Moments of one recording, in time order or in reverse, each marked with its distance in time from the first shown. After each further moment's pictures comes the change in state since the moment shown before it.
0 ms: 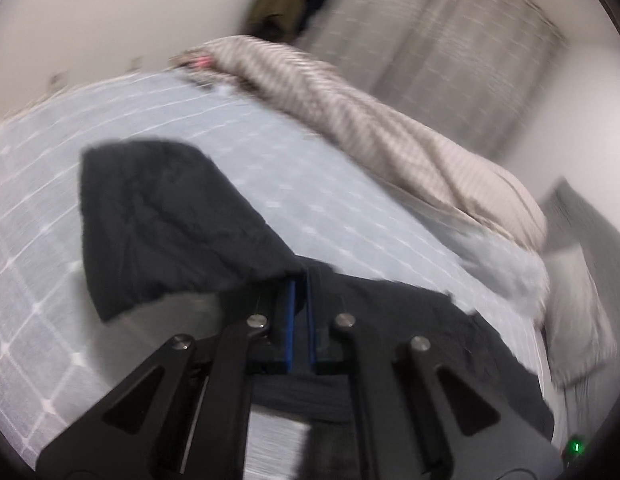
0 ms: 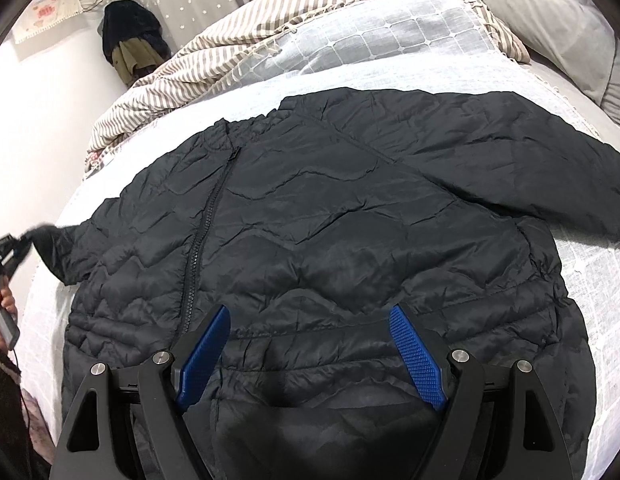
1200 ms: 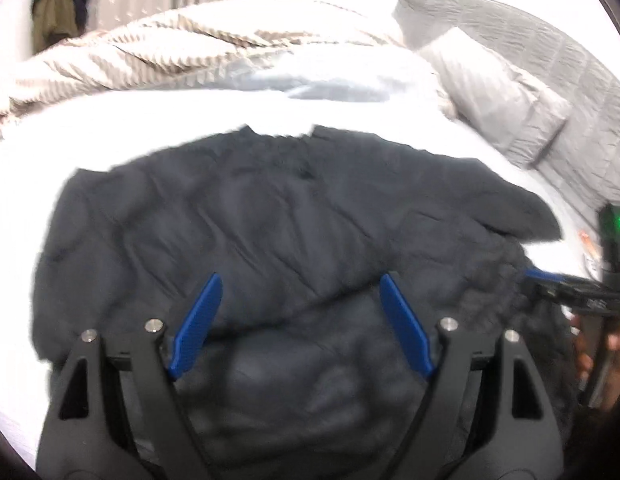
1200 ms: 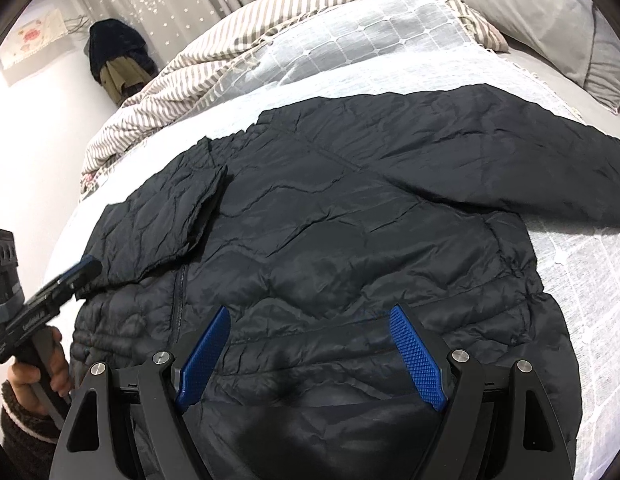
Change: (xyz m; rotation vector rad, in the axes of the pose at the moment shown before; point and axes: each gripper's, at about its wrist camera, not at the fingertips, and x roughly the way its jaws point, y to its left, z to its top) left arm 0.043 -0.218 -0.156 0.600 0.286 -0.245; right arm -0.013 -0.028 0.002 0.076 -0.021 0.003
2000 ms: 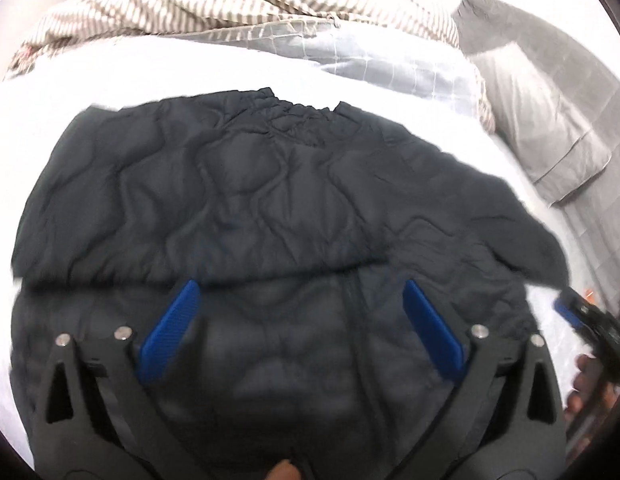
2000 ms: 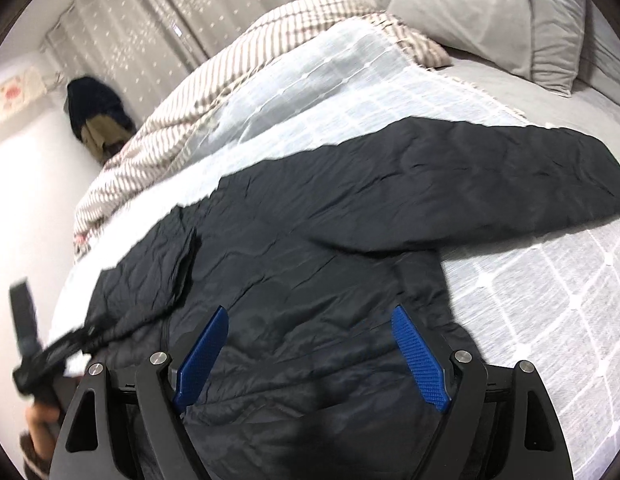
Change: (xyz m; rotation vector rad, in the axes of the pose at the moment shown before) left arm 0.005 -0.027 -0.011 -0.251 0.105 0.053; right arm -0.052 -0.060 0.017 0.150 -0.150 -0.020
